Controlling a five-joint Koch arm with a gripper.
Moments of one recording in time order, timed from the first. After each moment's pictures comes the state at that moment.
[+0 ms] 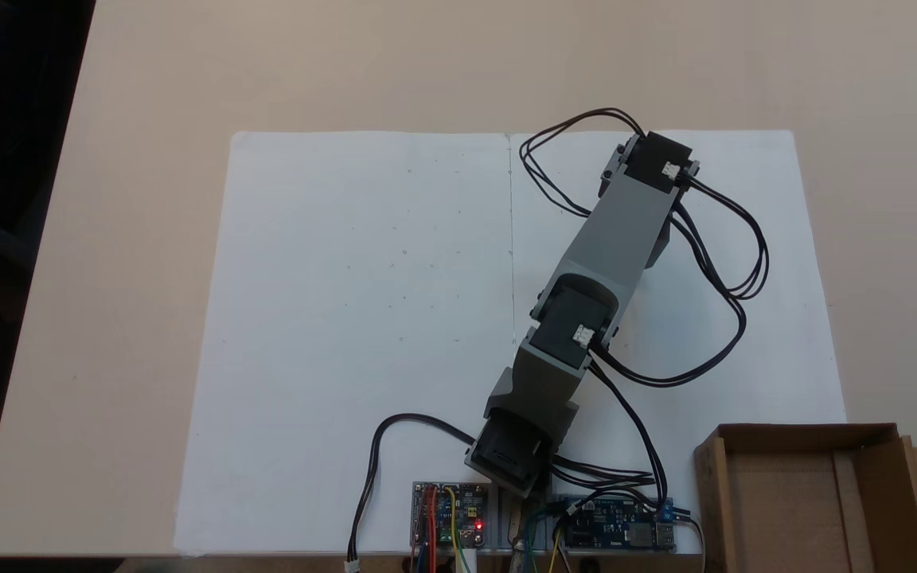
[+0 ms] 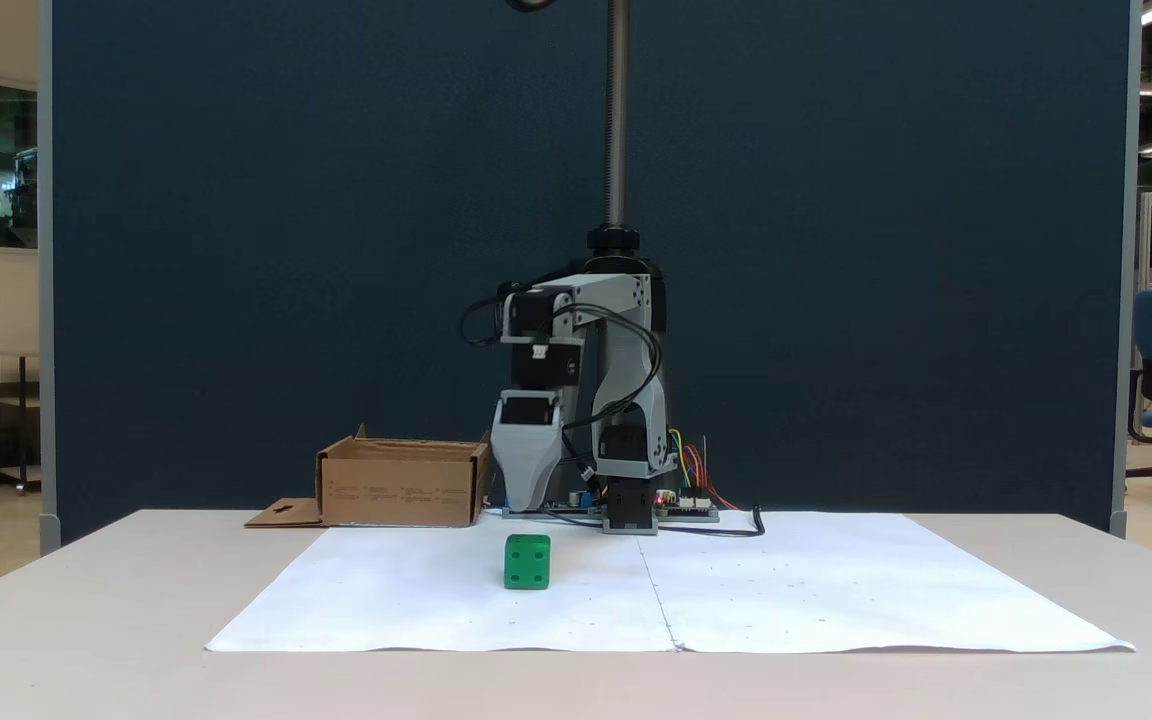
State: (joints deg) arm 28.8 82.0 91.0 50.4 -23.6
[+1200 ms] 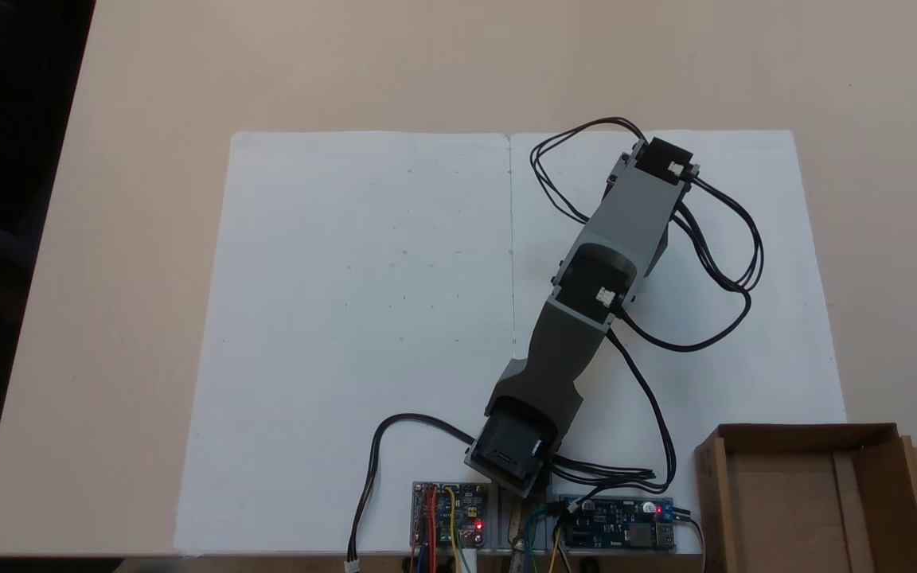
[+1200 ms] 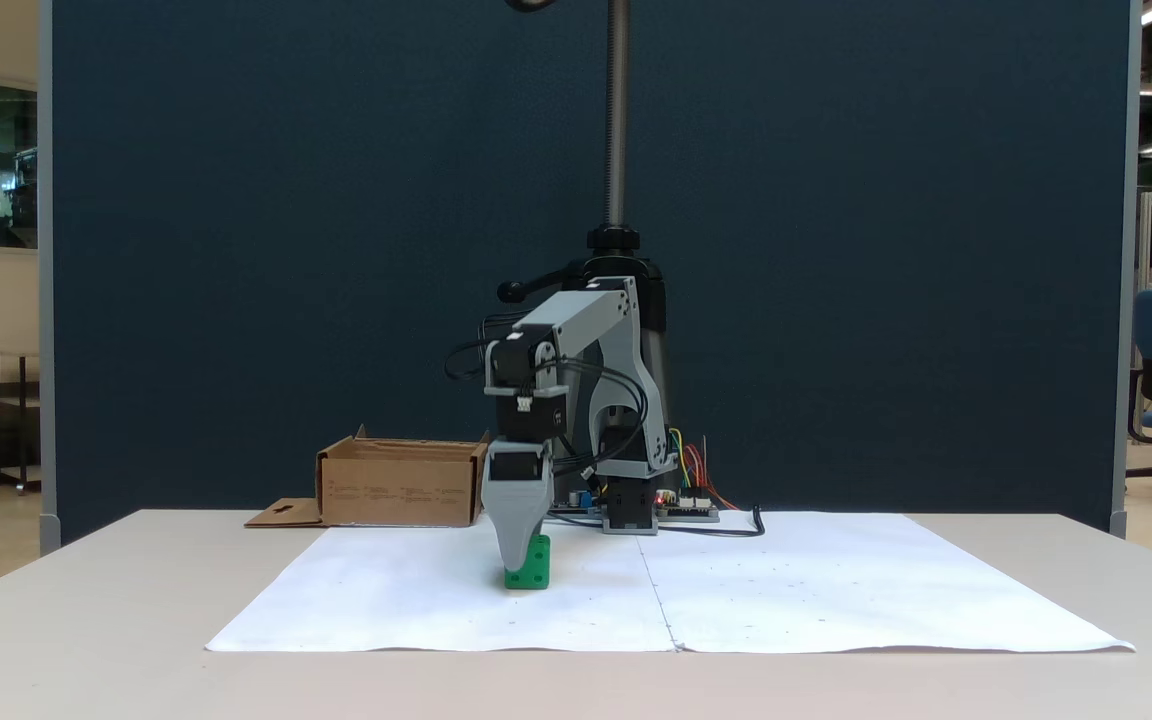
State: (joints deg) arm 29.2 71.1 90.7 46.7 -24.0
